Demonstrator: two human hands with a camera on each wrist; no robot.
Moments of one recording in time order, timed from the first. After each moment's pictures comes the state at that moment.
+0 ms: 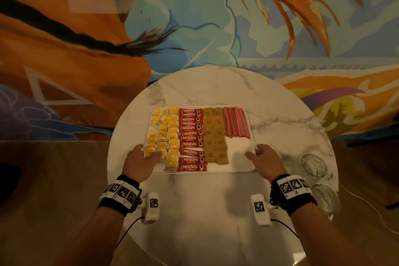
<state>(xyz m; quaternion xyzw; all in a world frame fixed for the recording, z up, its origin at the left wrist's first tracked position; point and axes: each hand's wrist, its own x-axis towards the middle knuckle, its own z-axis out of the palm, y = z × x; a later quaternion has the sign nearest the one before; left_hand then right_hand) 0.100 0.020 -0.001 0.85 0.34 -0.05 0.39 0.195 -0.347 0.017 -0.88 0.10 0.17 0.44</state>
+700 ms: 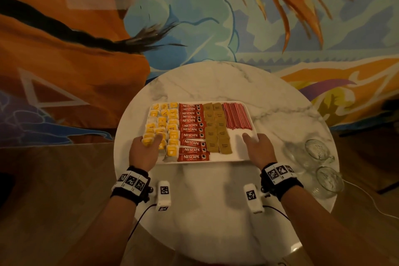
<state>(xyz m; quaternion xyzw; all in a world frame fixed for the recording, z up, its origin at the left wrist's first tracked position) 0.102 0.029 -0.006 0.79 0.33 0.09 0.51 0.177 -0.303 0.014 -0.86 0.17 0.09 0.46</state>
